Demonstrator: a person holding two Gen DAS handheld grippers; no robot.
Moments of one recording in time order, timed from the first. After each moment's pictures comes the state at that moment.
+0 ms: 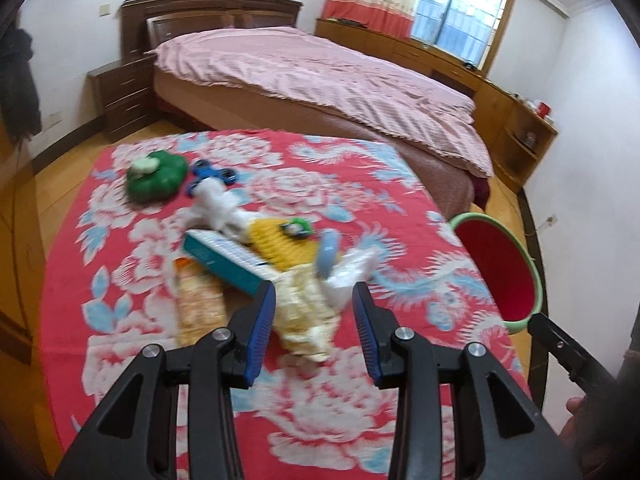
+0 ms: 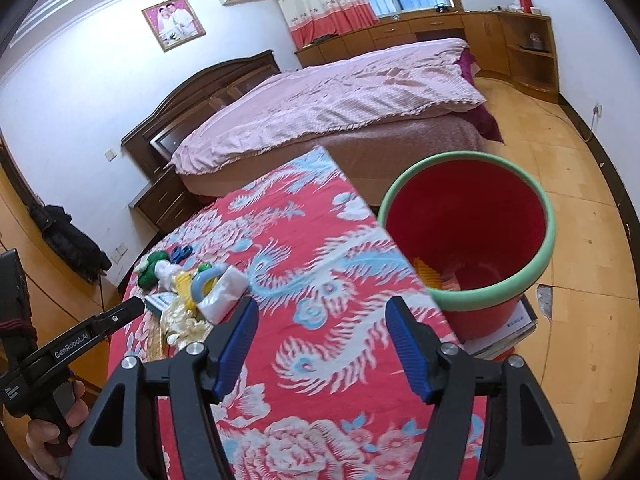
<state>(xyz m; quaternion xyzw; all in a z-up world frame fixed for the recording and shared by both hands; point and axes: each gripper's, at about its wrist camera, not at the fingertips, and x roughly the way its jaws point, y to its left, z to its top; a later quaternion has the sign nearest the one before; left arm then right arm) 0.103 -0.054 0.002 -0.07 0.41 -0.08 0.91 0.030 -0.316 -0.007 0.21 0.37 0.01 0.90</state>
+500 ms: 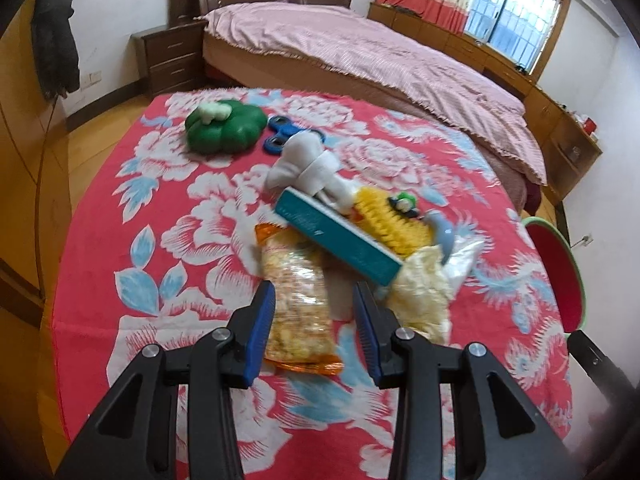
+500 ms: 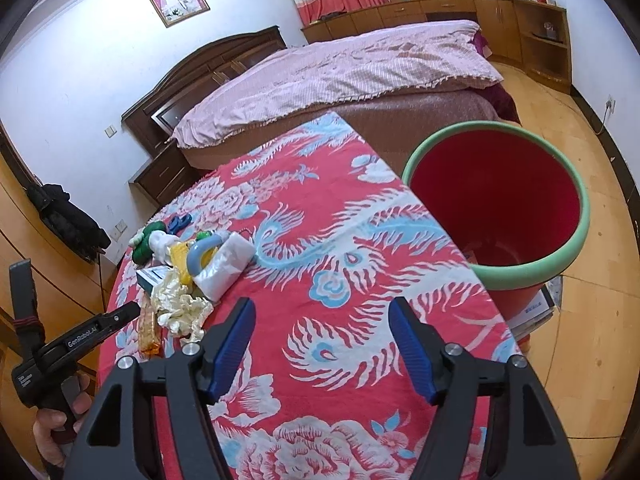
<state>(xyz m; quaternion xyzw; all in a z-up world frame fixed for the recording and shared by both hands) 0.123 0.001 -0.047 -0.10 0.45 -0.01 0.89 0.049 -0.289 -0.036 0.21 0.41 0.03 0.89</state>
